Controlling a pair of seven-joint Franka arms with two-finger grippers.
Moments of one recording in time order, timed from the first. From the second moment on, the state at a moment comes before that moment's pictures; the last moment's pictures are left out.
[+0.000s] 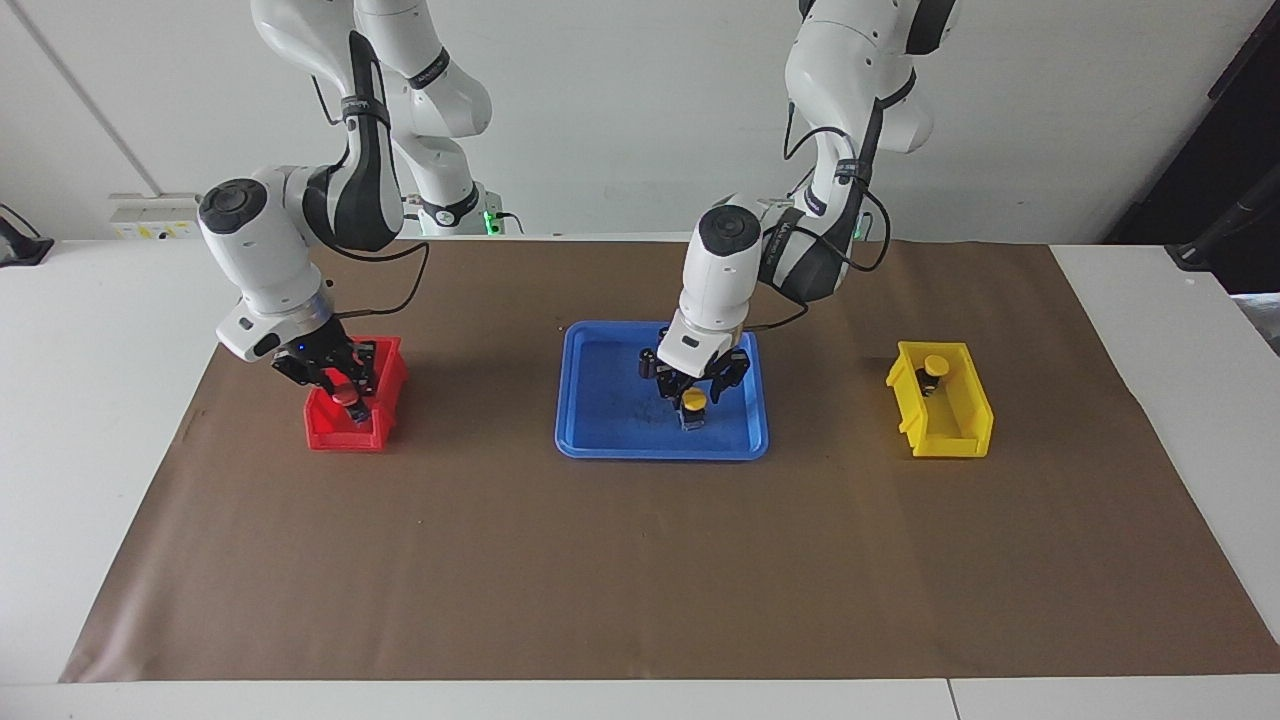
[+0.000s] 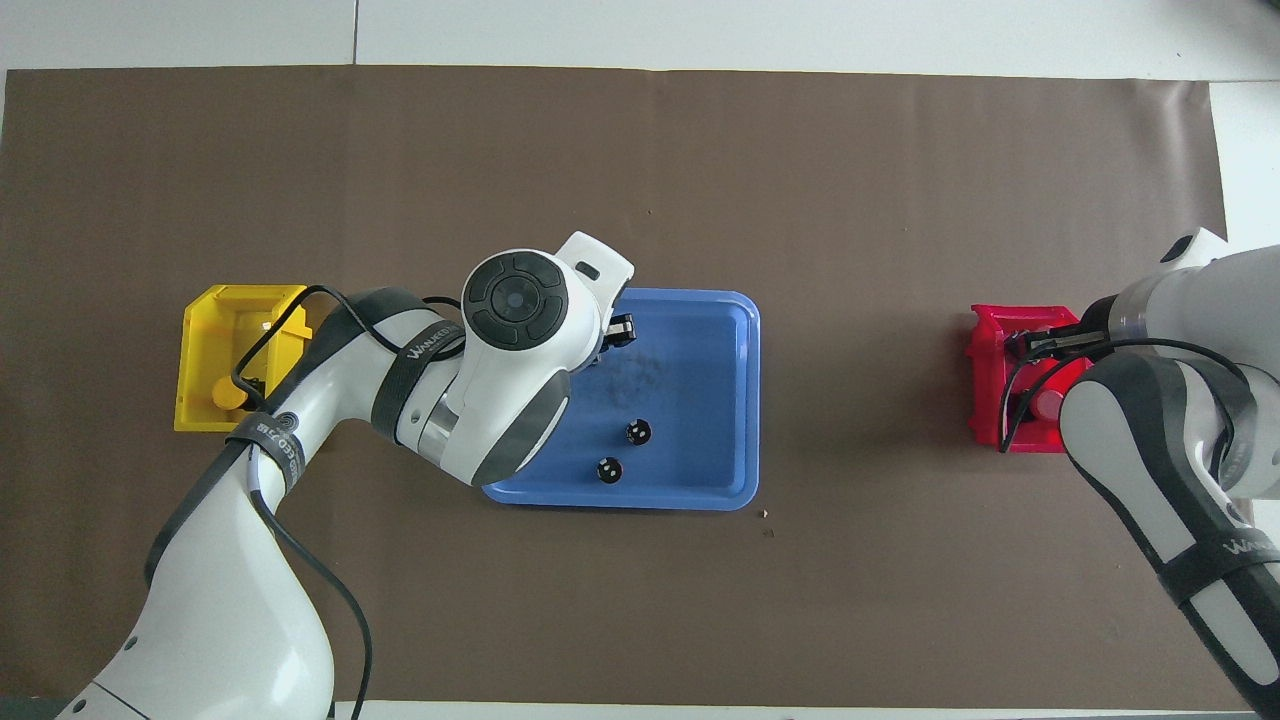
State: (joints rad) left arm -0.70 0.34 0.03 -1.83 -0.02 2.23 -0.81; right arm -0.11 0.02 0.02 -2.20 -0.01 2.26 -0.18
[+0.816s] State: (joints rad) left arm -0.35 0.29 0.07 -1.61 -0.01 1.84 -0.32; right arm -0.11 0.02 0.01 -2.24 -0.01 2.32 -0.21
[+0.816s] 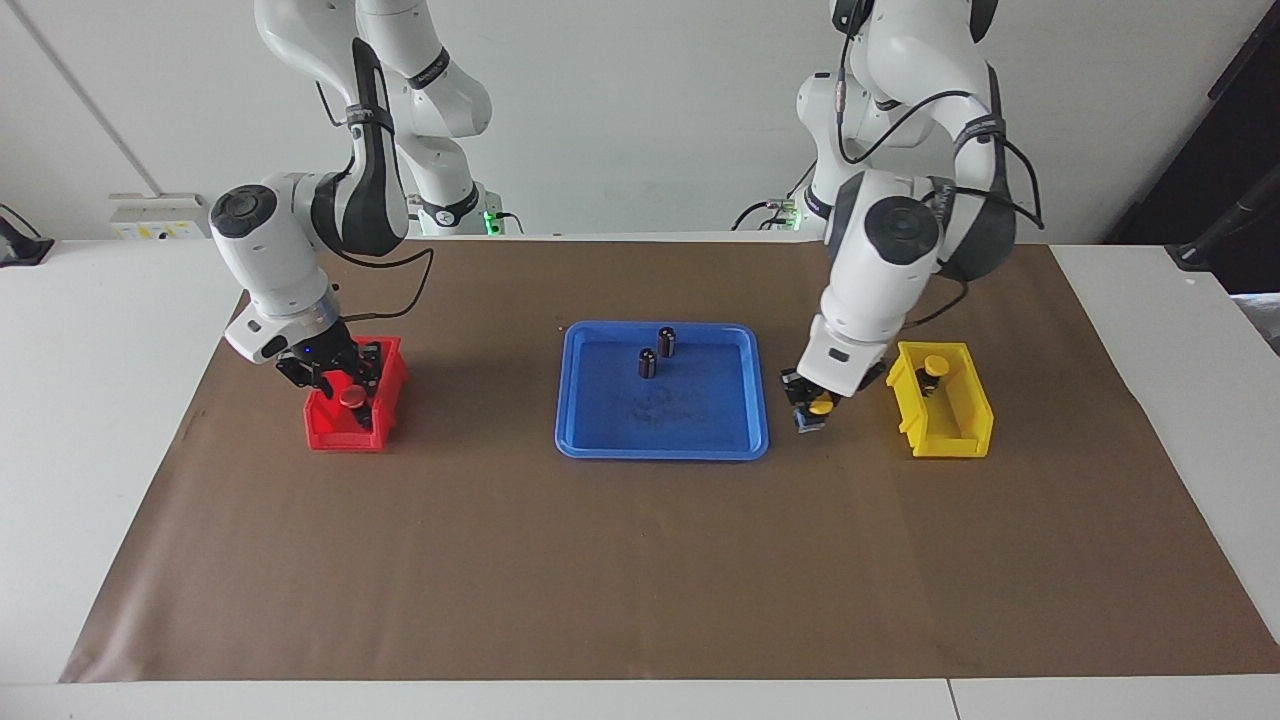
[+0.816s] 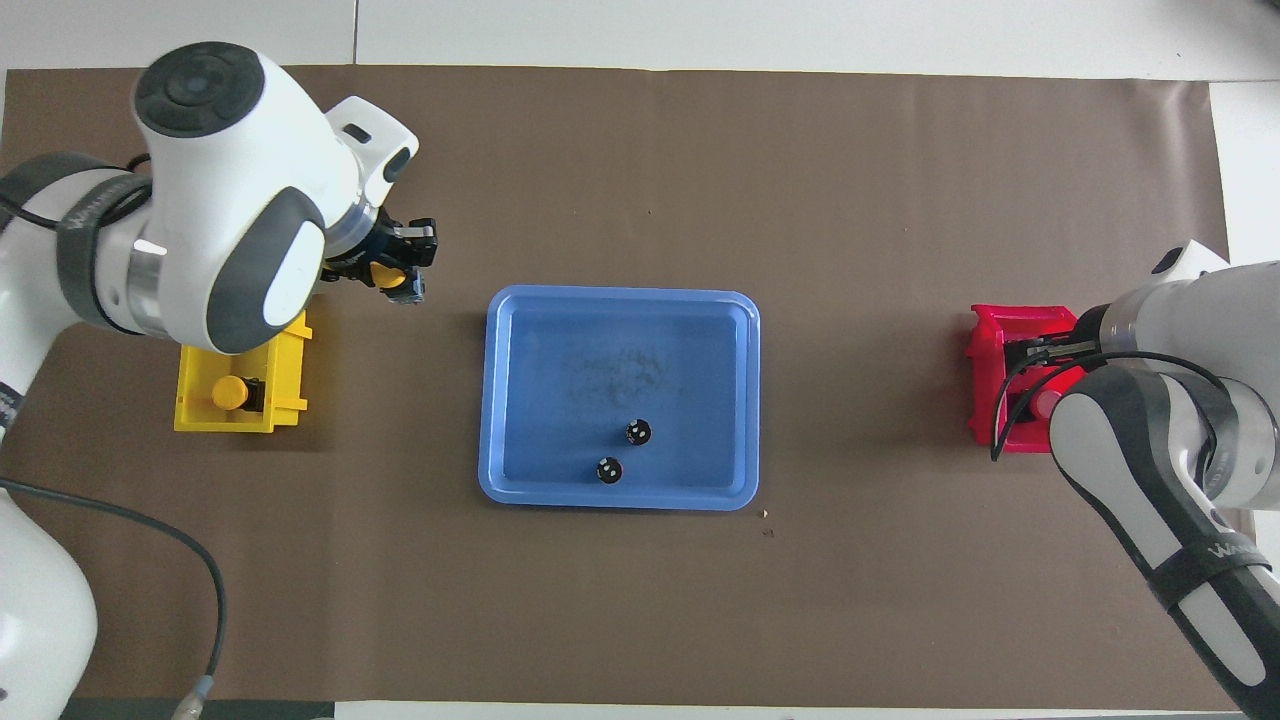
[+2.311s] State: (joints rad) left arm -0.08 0.17 0.06 -2.04 -0.01 2.22 0.08; right arm -0.12 -0.02 -0.02 -1.53 -0.02 1.45 -0.12
